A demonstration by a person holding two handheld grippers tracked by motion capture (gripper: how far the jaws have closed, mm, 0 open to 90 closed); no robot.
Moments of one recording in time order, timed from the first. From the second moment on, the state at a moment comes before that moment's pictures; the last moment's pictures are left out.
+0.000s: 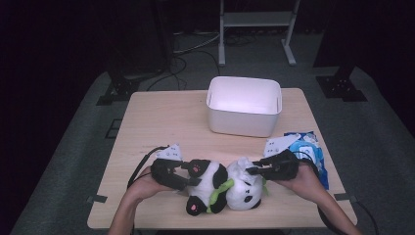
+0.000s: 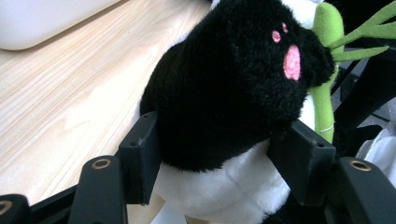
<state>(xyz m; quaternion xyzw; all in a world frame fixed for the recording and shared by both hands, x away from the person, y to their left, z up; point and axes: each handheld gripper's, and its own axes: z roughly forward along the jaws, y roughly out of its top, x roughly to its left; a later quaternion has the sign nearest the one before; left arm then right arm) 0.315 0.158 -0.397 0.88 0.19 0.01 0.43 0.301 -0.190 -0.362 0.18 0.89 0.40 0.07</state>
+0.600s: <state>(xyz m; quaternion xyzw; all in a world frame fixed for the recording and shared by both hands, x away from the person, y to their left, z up) 0.316 0.157 -0.397 0.88 0.19 0.01 0.43 0.291 -0.230 -0.393 0.24 0.87 0.43 0.05</state>
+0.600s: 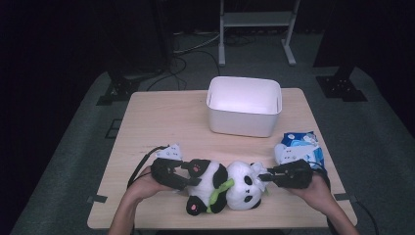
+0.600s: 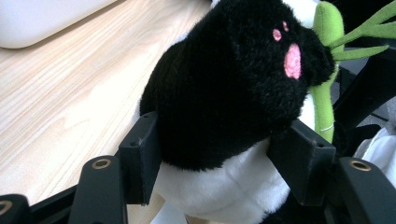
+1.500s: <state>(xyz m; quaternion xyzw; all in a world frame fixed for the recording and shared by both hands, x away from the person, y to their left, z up) 0.317 0.159 -0.399 0.88 0.19 0.00 0.44 0.320 -0.159 -0.362 0.16 0.89 0.42 0.03</state>
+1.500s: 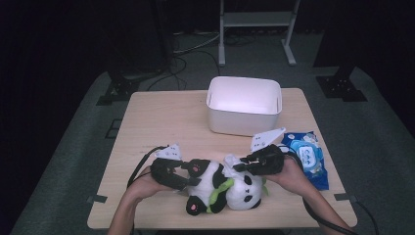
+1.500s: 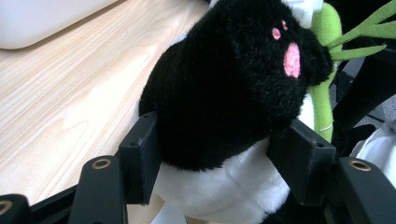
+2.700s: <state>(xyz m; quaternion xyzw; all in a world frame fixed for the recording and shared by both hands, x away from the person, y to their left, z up) 0.317 0.160 -0.399 0.88 0.19 0.00 0.44 0.328 -0.102 -0.355 0.11 0.91 0.39 0.02</state>
